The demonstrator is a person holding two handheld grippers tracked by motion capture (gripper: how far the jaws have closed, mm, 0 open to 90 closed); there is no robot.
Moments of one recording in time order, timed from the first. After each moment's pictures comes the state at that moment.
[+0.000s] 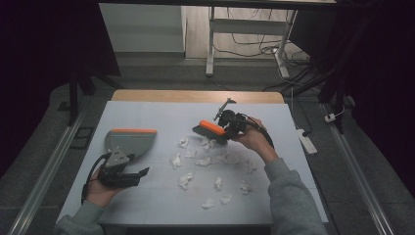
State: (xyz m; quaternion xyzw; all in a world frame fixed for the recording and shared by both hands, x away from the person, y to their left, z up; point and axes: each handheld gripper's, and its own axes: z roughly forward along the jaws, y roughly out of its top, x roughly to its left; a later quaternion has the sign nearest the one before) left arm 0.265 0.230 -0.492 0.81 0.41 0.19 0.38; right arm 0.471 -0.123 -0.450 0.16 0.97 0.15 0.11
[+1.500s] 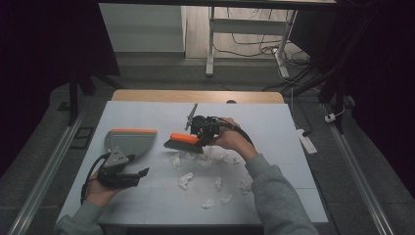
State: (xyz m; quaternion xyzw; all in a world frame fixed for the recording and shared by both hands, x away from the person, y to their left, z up) left arm 0.264 0.232 -0.493 0.81 0.41 0.19 0.38; right arm 0.447 -0.041 -0.446 0.02 0.99 0.14 0.06
